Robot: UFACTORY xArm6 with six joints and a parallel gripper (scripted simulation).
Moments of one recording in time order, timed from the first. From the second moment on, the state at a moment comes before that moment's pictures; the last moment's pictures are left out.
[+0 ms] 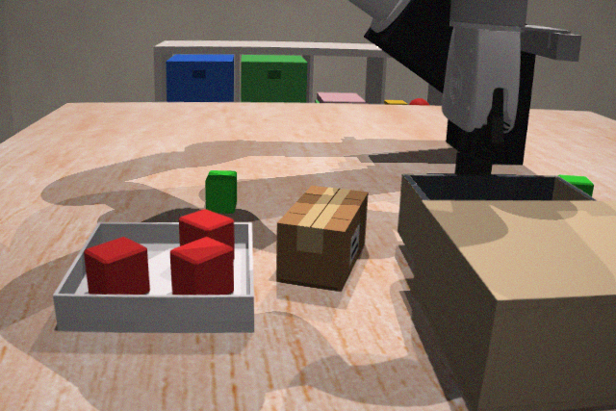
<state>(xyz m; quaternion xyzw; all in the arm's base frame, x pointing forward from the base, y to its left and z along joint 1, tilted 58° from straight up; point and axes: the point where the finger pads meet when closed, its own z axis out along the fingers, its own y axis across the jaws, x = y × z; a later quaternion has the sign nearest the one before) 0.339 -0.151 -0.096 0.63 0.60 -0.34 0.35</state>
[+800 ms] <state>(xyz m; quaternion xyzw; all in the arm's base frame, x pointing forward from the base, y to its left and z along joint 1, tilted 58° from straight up) 0.339 -0.151 -0.096 0.63 0.60 -0.34 0.35</state>
